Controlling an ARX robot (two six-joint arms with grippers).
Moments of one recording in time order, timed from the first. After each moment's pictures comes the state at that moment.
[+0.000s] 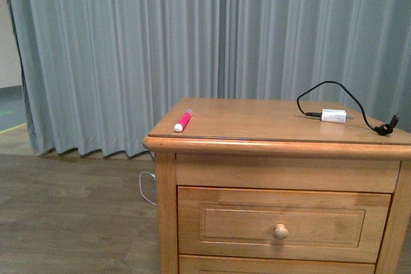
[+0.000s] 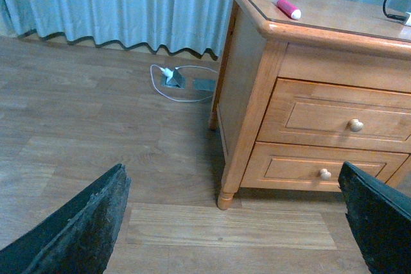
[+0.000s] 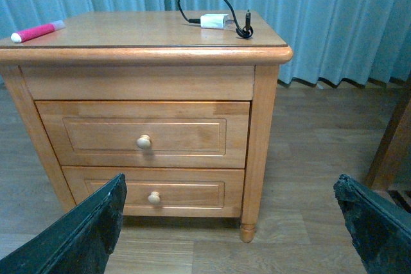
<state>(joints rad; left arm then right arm) -0.02 0.01 0.02 -0.04 0.06 -0.11 0.00 0.00 0.01 0.00 0.00 0.00</state>
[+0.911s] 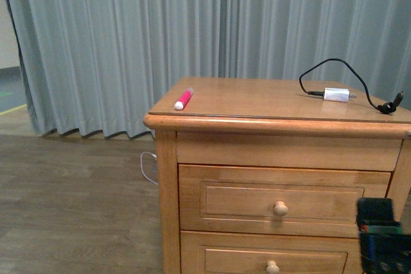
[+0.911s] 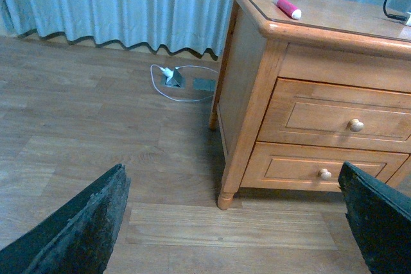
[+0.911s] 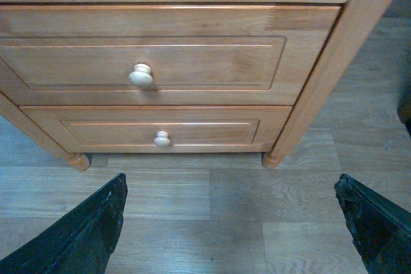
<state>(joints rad) -0.02 0.01 0.02 -0.04 0.06 -0.11 0.24 1.49 0.53 0.48 0.24 0.13</state>
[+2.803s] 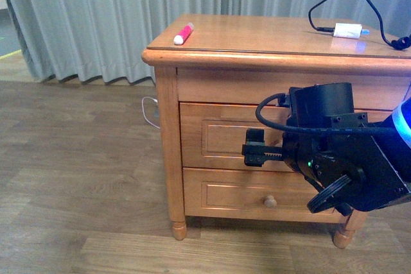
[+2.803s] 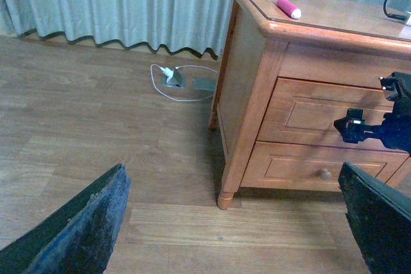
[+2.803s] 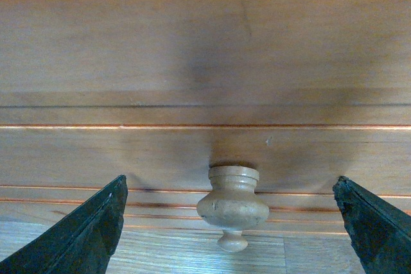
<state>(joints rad) -0.02 0.01 0.02 -0.04 0.06 -0.11 0.27 2.33 1.24 0.63 0.19 0.19</state>
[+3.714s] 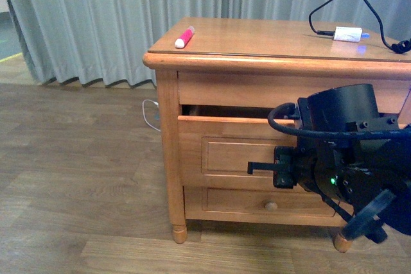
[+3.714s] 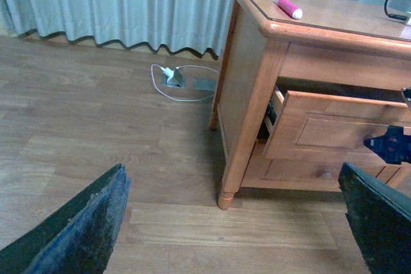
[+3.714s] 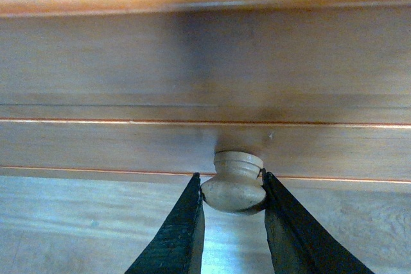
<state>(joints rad) -0.02 0.01 0.02 -0.04 0.06 -0.11 0.29 2.16 1.02 0.53 0.17 0.23</state>
